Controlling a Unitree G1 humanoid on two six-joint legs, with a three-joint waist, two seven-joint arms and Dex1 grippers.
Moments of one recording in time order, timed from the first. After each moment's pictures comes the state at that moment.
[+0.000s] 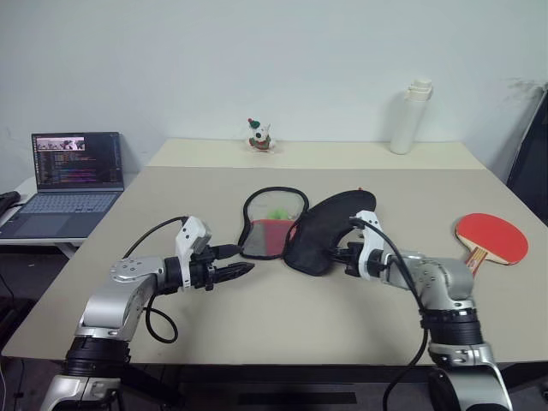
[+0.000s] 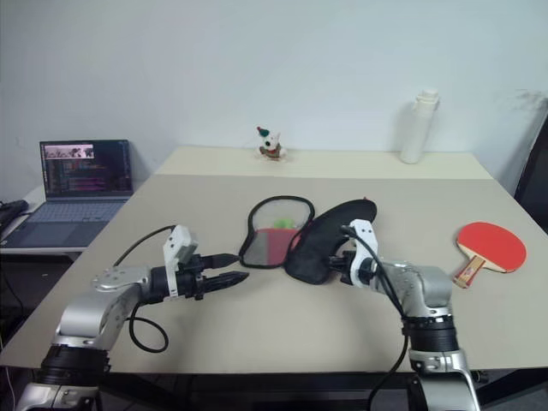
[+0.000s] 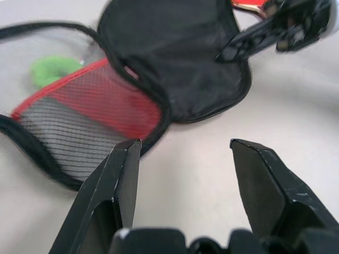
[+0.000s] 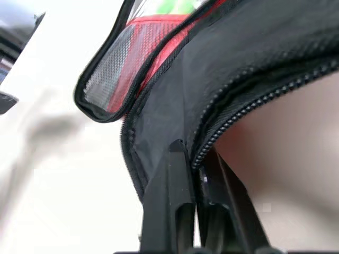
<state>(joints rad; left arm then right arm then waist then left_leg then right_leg) -0.42 0.67 0.05 0.07 -0.40 0.47 -1.08 -0.66 -0.28 -0.14 -0.01 0.58 1.27 0.34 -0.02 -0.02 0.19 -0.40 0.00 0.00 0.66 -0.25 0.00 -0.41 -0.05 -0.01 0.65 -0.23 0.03</state>
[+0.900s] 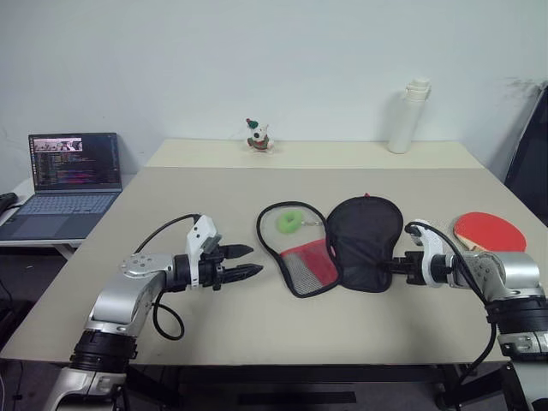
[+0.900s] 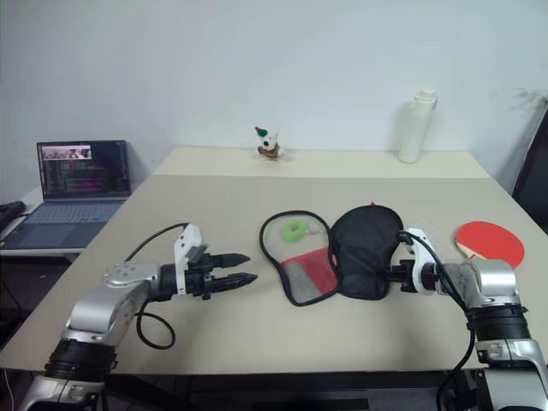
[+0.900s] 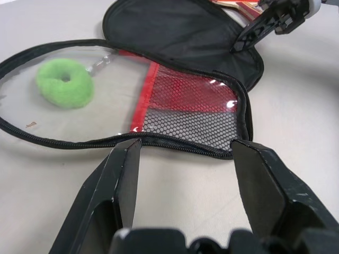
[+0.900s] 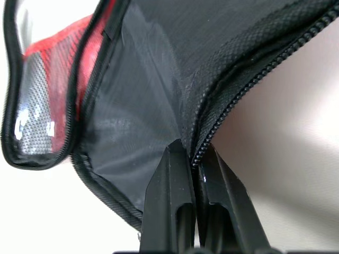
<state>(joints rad) -0.47 0.66 -0.01 0.08 -0.39 0.45 -1.11 -0.66 -0.63 -0.05 0.28 0.49 1.17 0.66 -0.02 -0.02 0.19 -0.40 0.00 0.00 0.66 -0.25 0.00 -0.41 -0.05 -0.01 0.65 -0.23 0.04</state>
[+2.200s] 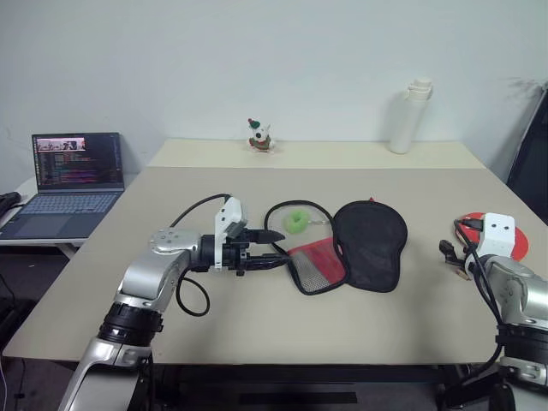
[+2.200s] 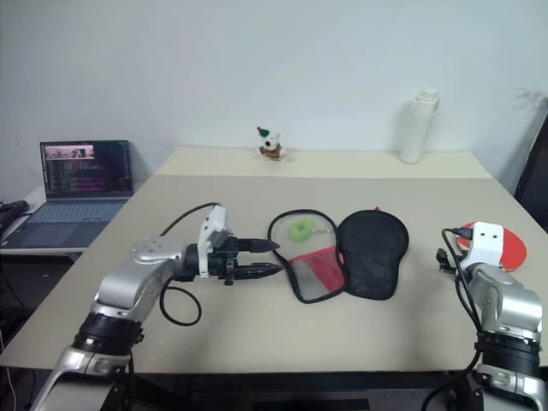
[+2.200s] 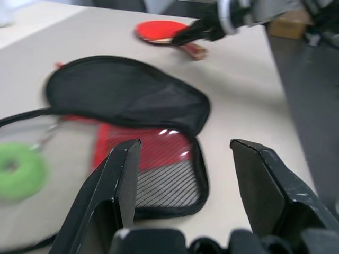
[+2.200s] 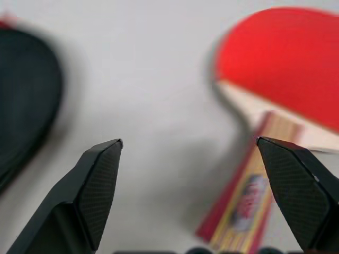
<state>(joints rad) -0.67 0.58 -0.12 0.10 -0.40 0.43 -1.25 -0.52 -0.44 -0.45 0.11 0.22 0.86 0.01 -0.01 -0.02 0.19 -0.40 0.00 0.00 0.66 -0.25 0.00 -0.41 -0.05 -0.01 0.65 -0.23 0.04</state>
